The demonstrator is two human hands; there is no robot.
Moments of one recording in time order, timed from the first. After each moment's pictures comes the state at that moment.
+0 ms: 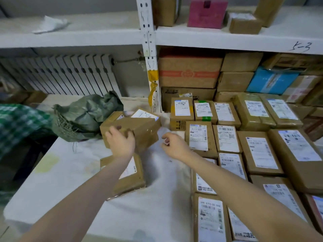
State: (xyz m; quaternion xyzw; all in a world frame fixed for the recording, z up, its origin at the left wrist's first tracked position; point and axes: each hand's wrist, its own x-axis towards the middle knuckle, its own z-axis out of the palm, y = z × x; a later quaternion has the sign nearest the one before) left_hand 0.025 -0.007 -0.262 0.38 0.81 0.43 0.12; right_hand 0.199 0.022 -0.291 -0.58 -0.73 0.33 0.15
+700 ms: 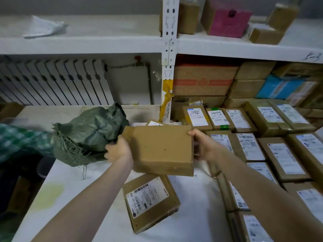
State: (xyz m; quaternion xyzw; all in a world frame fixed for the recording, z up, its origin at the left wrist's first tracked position) left_hand -0.112 0.089 -0.281 0.08 0.81 0.47 0.34; right_hand 0.148 0.083 -0.261 -0.62 -0.22 0.69 0.29
